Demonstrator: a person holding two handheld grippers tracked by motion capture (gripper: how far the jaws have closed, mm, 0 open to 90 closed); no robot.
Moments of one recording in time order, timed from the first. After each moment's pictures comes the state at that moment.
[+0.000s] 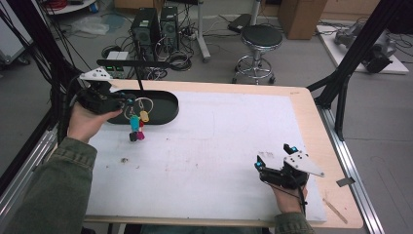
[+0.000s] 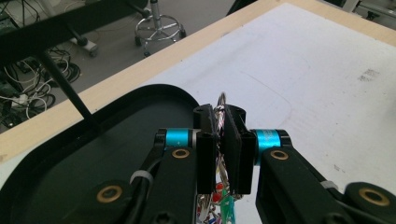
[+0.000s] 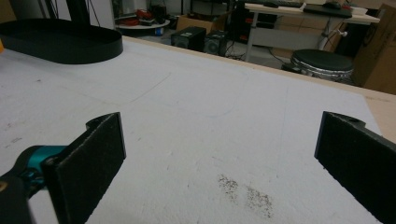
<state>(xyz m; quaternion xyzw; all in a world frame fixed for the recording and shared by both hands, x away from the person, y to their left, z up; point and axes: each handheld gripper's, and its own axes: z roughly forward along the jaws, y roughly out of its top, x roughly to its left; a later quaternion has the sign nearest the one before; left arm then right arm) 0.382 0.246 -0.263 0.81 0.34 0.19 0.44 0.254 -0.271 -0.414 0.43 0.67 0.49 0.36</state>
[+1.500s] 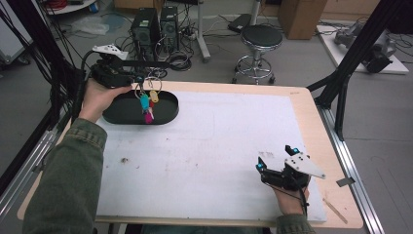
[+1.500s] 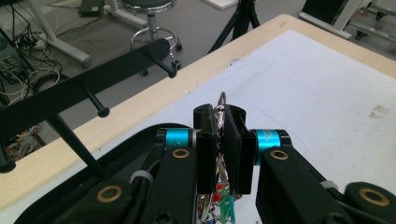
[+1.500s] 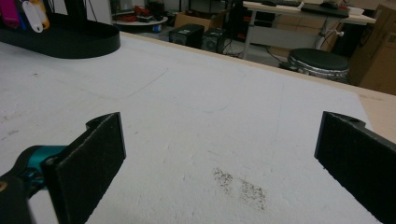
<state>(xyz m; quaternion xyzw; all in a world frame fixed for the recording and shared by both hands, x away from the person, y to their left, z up) 0.450 0.233 -0.249 0.80 0.34 0.17 0.47 0.251 -0.274 -0.414 0.43 0.68 0.48 0.36</state>
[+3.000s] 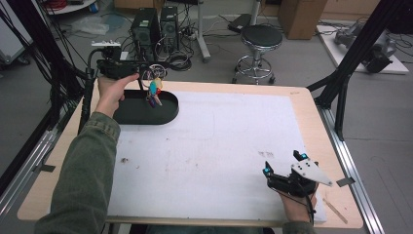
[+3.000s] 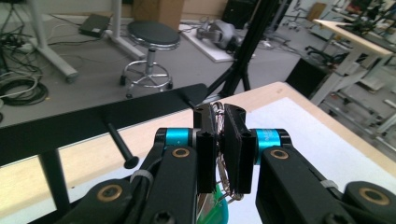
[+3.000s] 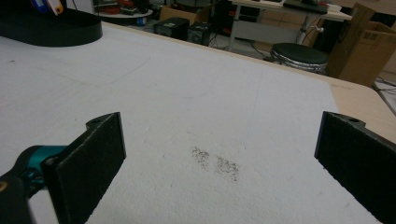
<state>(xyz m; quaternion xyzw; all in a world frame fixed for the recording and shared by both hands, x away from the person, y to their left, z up) 0.502 0.241 -0.279 0.70 0.41 0.14 0.56 0.235 -0.288 -0.416 0.44 0.67 0.45 0.38</state>
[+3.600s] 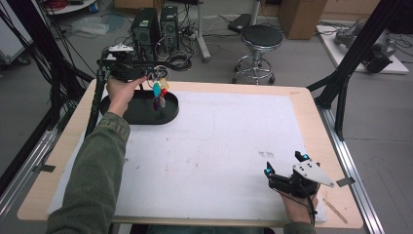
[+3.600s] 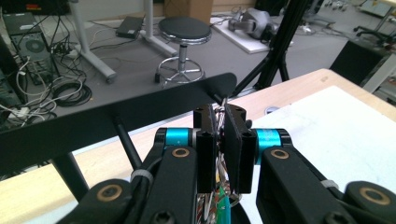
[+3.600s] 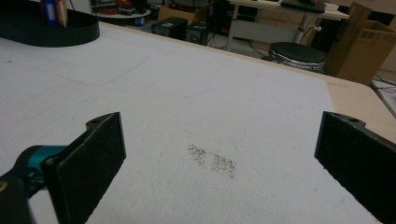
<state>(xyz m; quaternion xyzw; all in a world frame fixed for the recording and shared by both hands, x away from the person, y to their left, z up) 0.510 0.217 -0.294 0.71 0.42 0.21 0.52 0.233 -0.290 -0.416 0.45 0.67 0.45 0.38</state>
